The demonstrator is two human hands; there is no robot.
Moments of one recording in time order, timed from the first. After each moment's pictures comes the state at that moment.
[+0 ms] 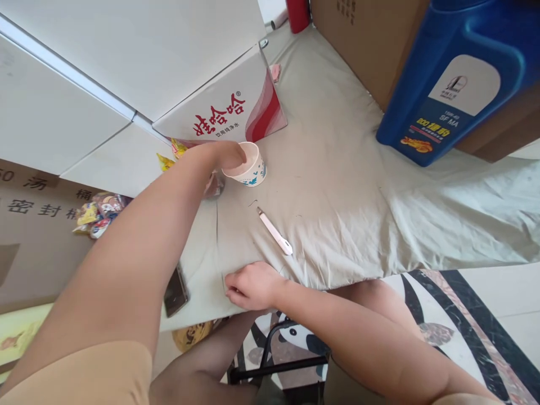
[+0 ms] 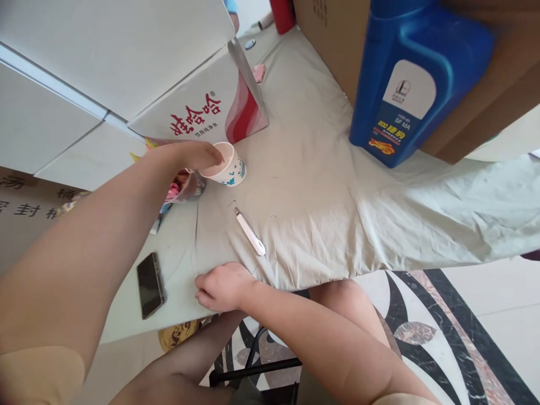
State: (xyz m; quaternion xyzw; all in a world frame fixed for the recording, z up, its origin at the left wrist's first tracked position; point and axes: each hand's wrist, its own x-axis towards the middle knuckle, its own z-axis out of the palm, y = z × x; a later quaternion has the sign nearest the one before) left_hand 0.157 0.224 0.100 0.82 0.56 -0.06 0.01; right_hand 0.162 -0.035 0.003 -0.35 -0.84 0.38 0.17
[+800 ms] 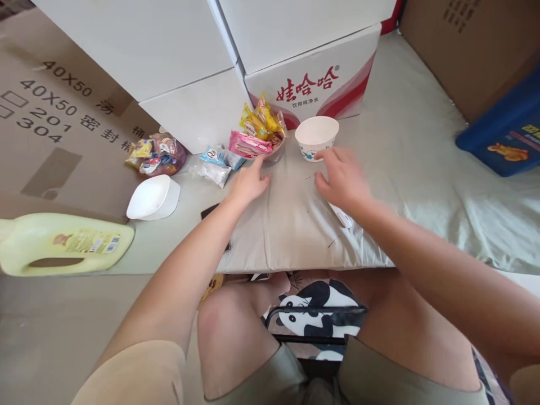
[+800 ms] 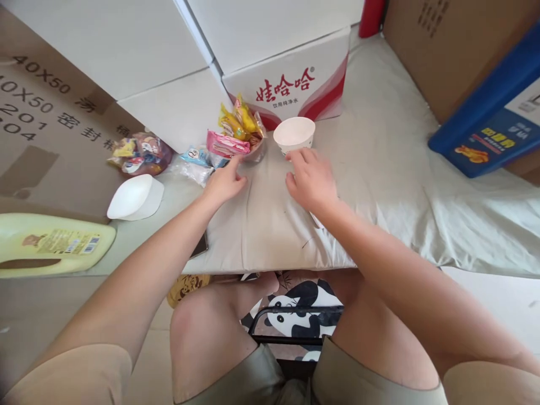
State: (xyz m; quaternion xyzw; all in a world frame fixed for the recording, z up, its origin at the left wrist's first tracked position) left_hand -0.023 0.091 0.061 0.77 0.64 0.02 0.08; right_hand 0.206 0.030 0.029 -0.60 -0.73 0.06 0.32
